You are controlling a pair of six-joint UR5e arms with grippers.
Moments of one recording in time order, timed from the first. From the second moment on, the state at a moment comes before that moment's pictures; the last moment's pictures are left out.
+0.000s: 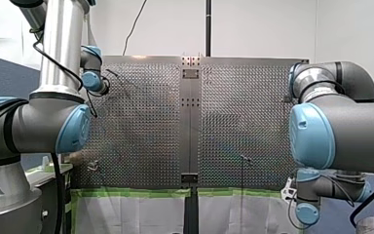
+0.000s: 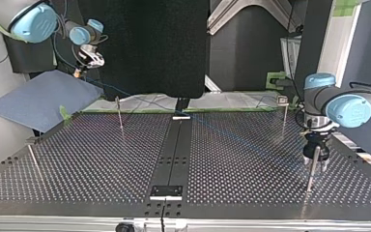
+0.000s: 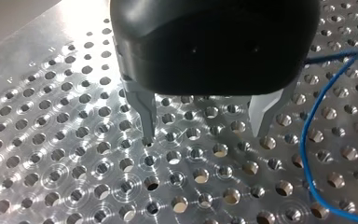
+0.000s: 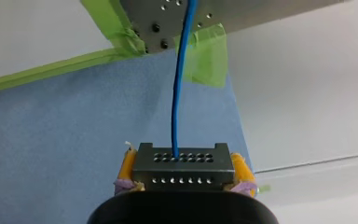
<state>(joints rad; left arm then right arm) 0.23 -1.79 -1.70 -2.79 -1.50 -2.23 1.56 -0.37 1.76 -1.29 1.68 1.85</state>
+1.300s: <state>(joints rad) 0.23 -1.79 -1.70 -2.79 -1.50 -2.23 1.70 -0.68 1.83 -1.23 1.64 1.79</state>
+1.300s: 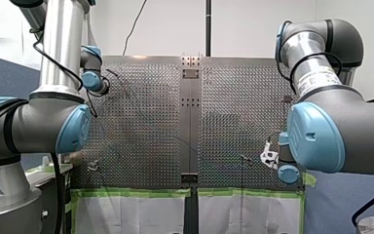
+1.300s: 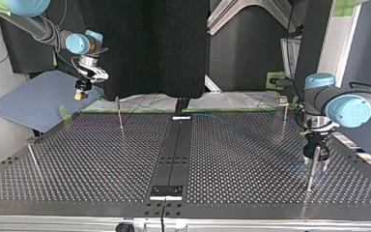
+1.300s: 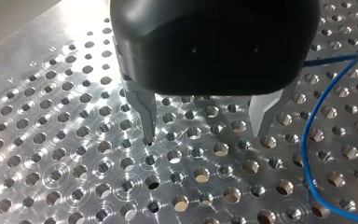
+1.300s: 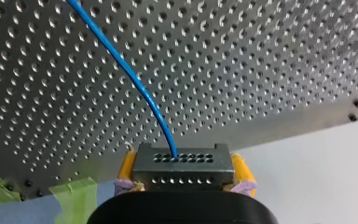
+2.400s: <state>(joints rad) 0.22 -1.79 -1.70 -2.80 -1.58 -2.32 1.69 -0.68 1.83 -1.15 1.40 1.74</state>
